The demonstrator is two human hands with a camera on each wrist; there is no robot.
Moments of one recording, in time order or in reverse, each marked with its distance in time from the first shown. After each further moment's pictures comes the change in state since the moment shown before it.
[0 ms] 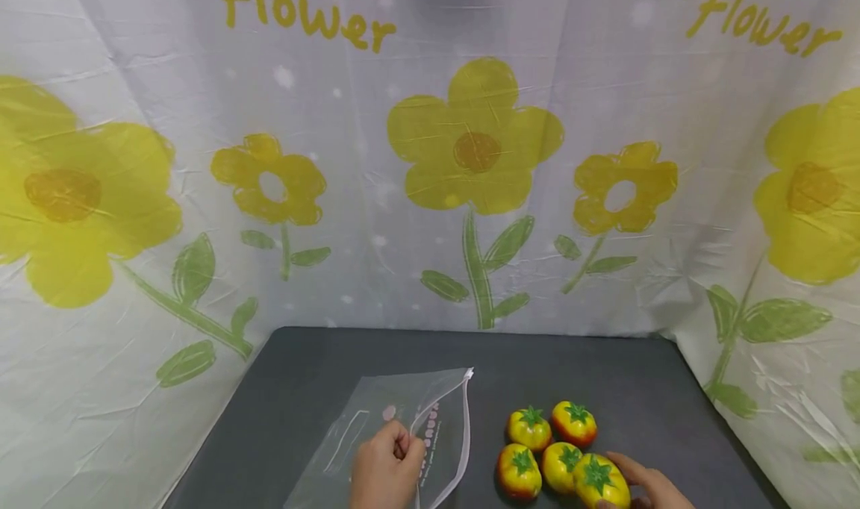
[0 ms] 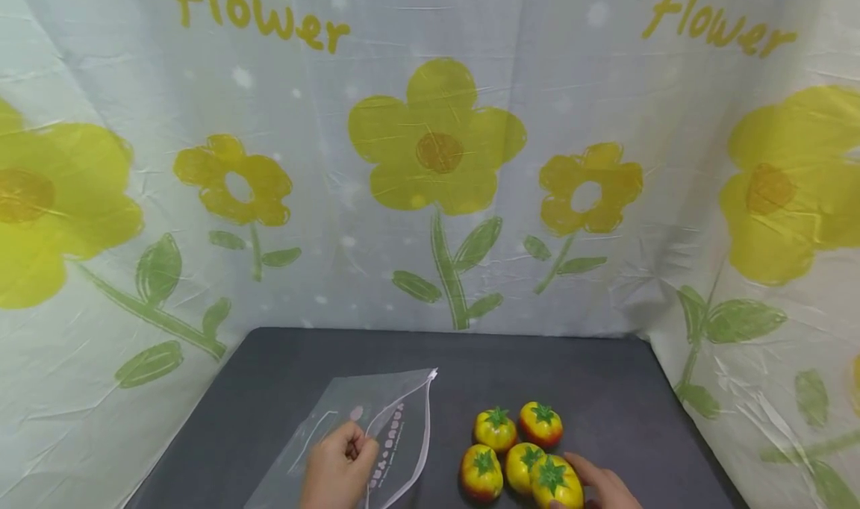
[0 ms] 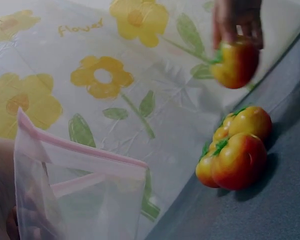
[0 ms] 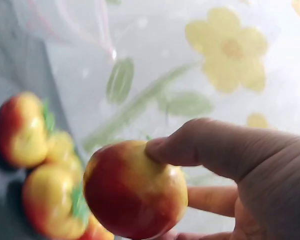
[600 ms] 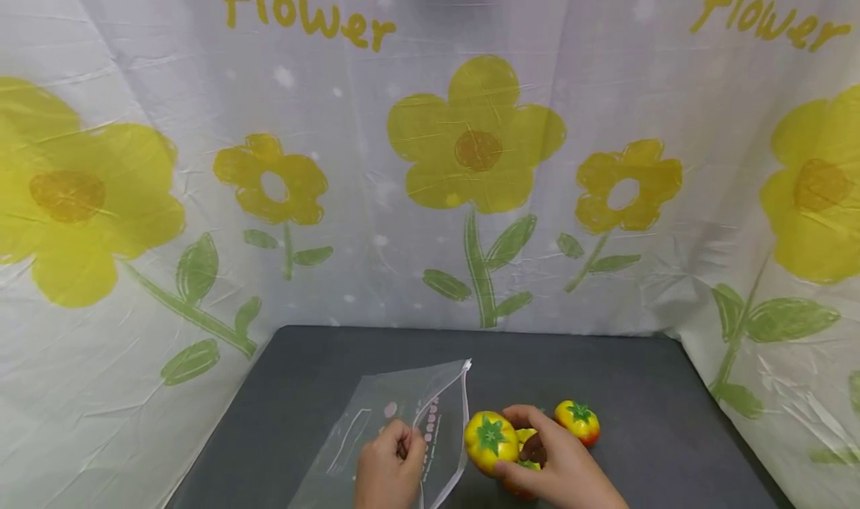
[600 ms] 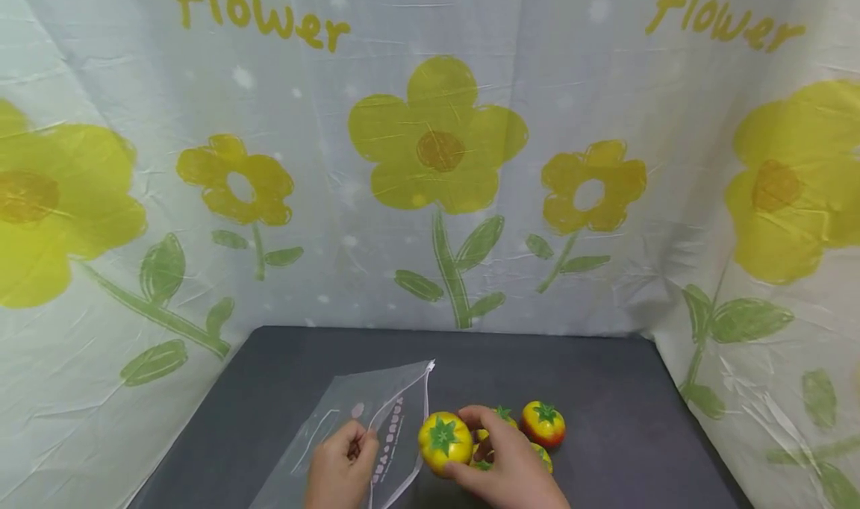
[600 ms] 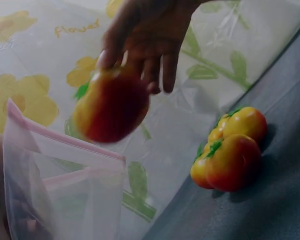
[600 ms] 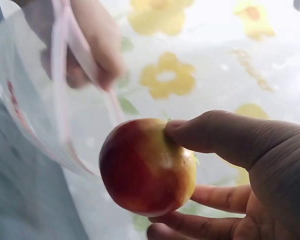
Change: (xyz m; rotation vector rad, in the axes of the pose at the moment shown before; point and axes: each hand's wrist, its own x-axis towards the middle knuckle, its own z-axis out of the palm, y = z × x) left_hand -0.003 -0.001 0.008 -0.037 0.111 0.107; right_hand 0.007 -0.211 0.057 0.160 0.066 -0.189
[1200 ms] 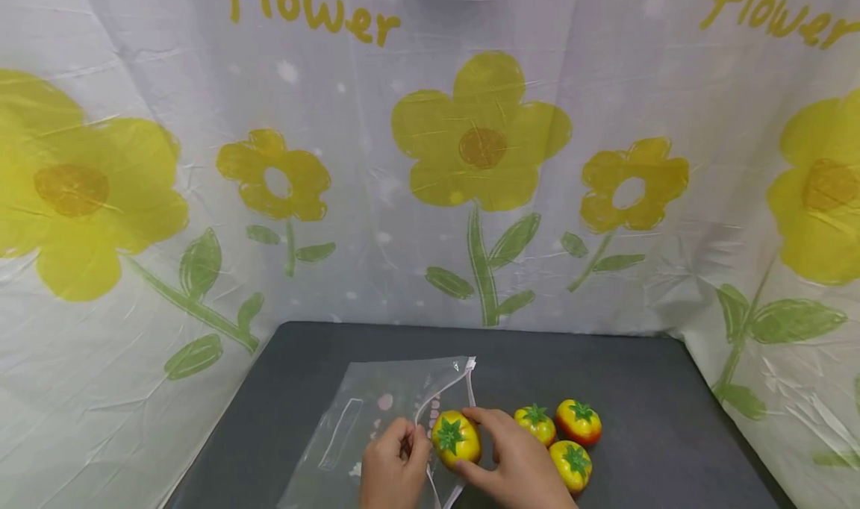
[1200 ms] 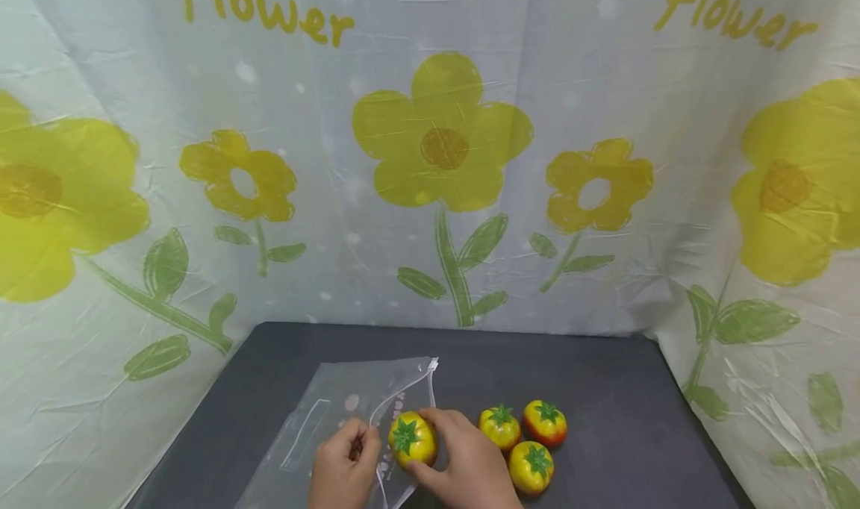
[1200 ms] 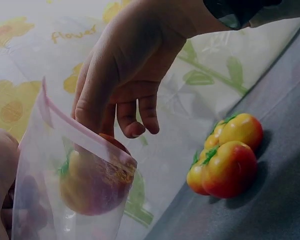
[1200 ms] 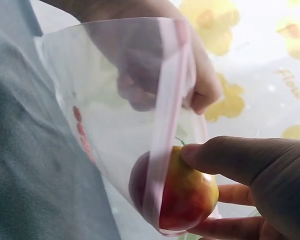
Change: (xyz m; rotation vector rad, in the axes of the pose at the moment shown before) left_hand -0.002 0.008 -0.002 -0.074 0.049 0.074; right_hand 0.027 -0.009 0.050 -0.374 0.072 -0.102
